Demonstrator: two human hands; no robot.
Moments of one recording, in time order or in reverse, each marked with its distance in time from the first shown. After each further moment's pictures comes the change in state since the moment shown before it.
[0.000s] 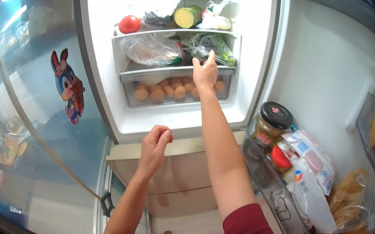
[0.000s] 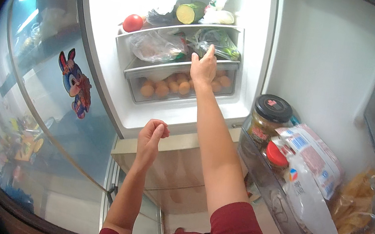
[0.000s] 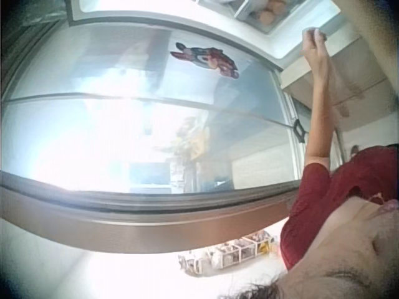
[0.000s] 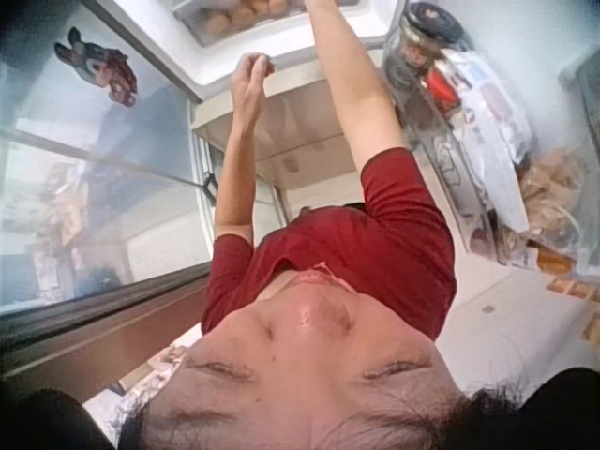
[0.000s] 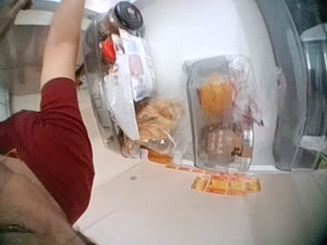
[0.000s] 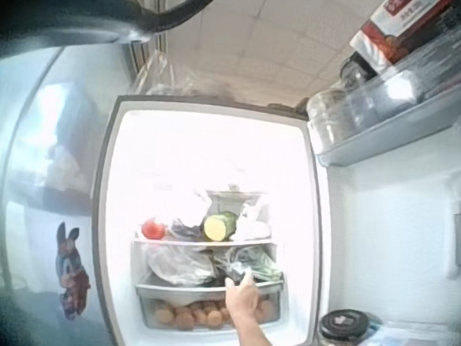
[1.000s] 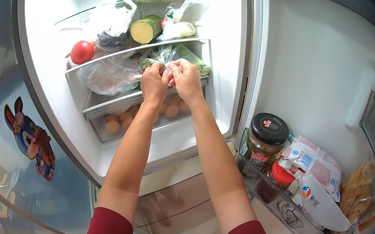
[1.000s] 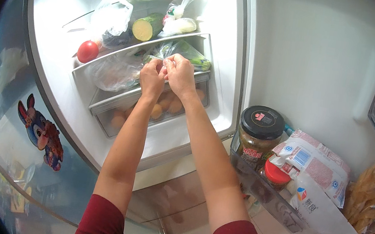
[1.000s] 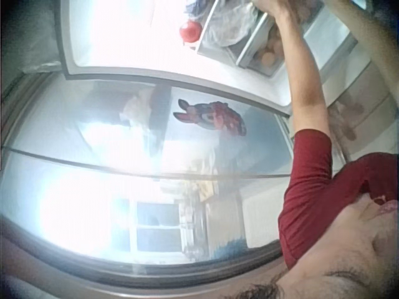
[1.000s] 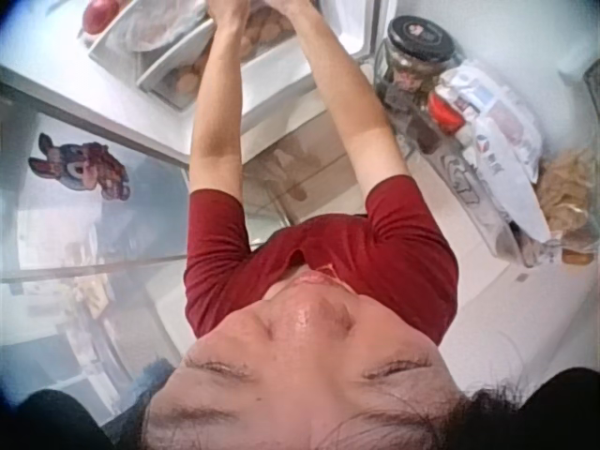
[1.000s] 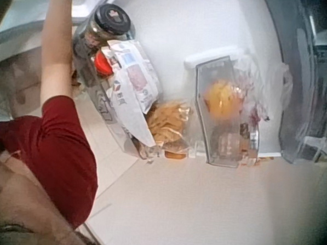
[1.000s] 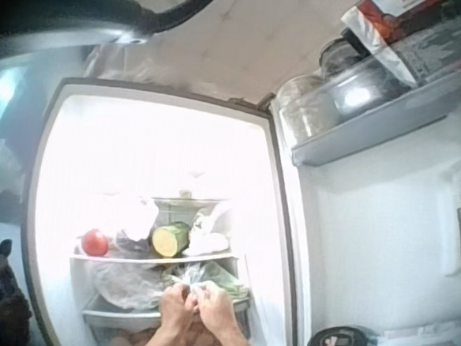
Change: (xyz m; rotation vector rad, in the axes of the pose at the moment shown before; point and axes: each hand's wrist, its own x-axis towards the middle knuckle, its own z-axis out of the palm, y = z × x) left_hand 0.278 -0.034 0.081 0.680 0.192 0.530; right_hand 0.036 -0.007 -0.033 0.465 -0.246 0.015
